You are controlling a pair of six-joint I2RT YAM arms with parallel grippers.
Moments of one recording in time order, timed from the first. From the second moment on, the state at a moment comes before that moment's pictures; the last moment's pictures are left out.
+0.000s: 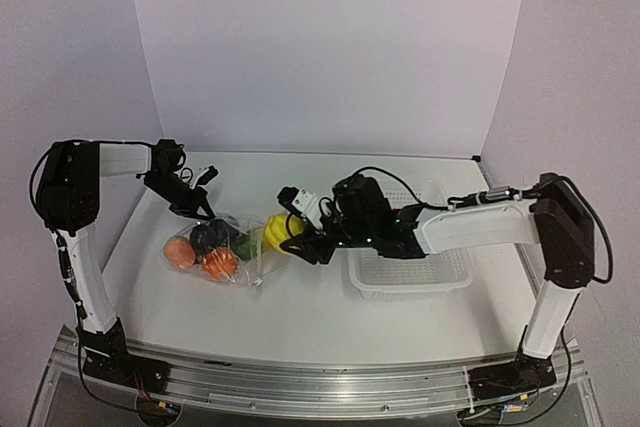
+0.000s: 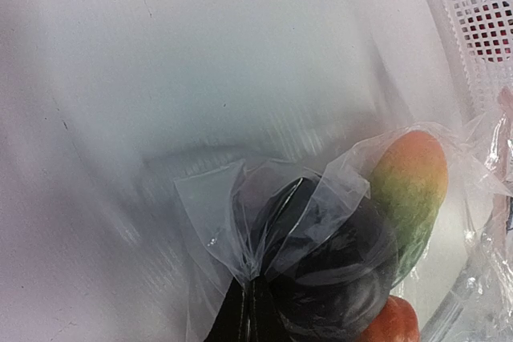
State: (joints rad) left arm -0.11 1.98 1.40 -0.71 0.57 0.25; right arm 0.98 1.87 1.22 0.15 -0.13 -0.20
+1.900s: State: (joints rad) left arm -0.13 1.98 1.53 -0.83 0.61 0.15; right arm 0.99 2.13 1.55 -0.32 -0.21 -0.26
